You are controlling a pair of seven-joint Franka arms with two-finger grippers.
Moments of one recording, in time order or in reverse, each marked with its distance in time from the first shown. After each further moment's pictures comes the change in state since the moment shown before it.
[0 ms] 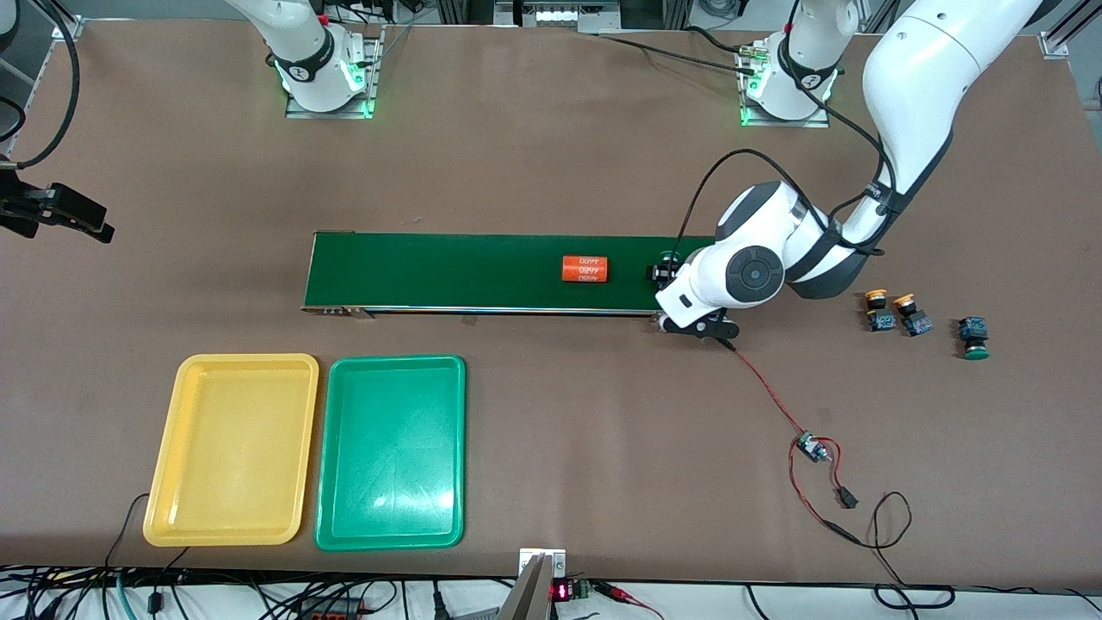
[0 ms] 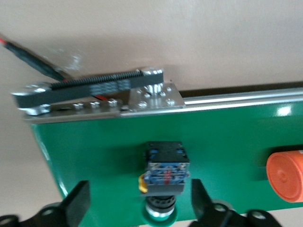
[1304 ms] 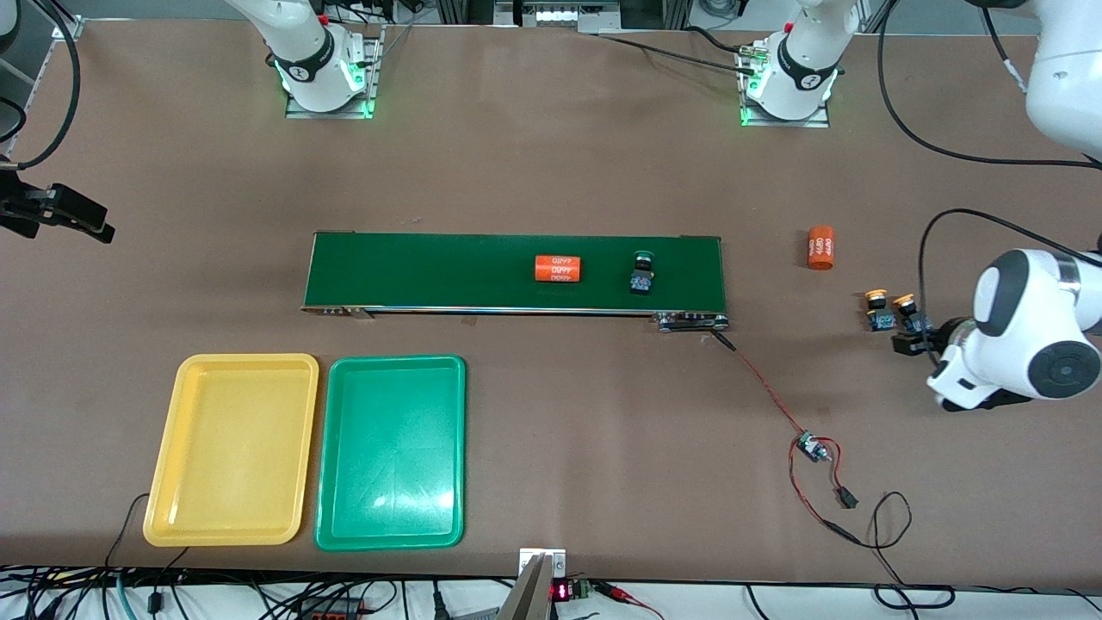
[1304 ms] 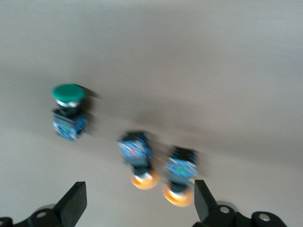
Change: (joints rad) left arm 0.258 0.072 0.362 0.279 0.298 -0.201 0.285; right arm 0.000 0.001 0.000 0.000 0.000 0.000 0.000
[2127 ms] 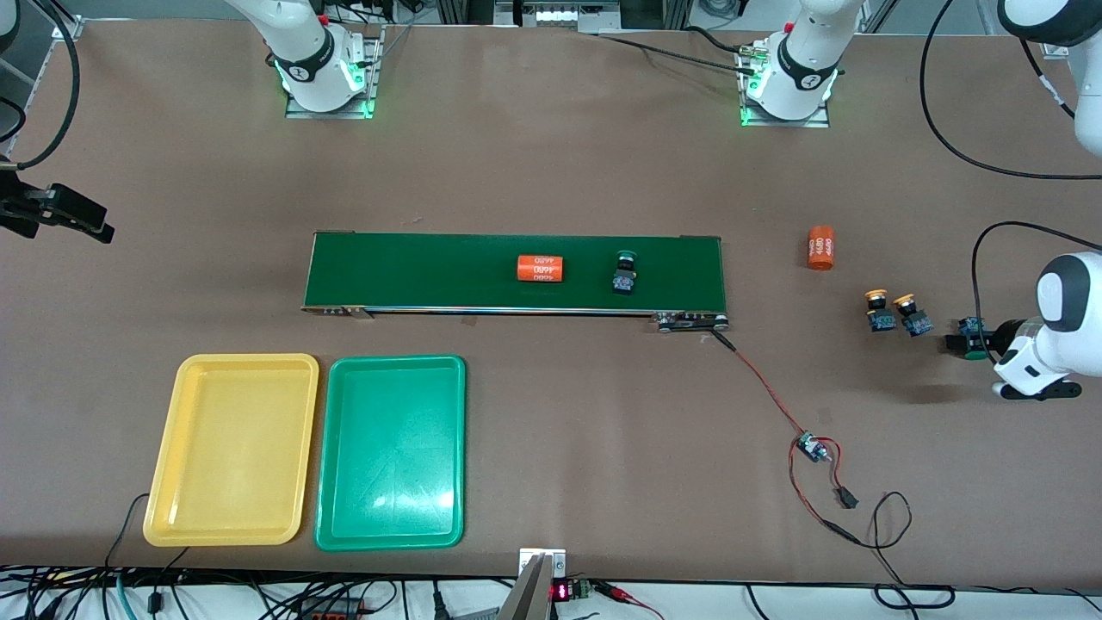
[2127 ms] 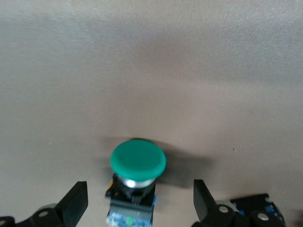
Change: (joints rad) left arm 0.218 0.142 0.012 -0.001 0.021 0.237 0.309; right arm -0.001 0.000 0.000 0.000 0.000 0.000 0.000
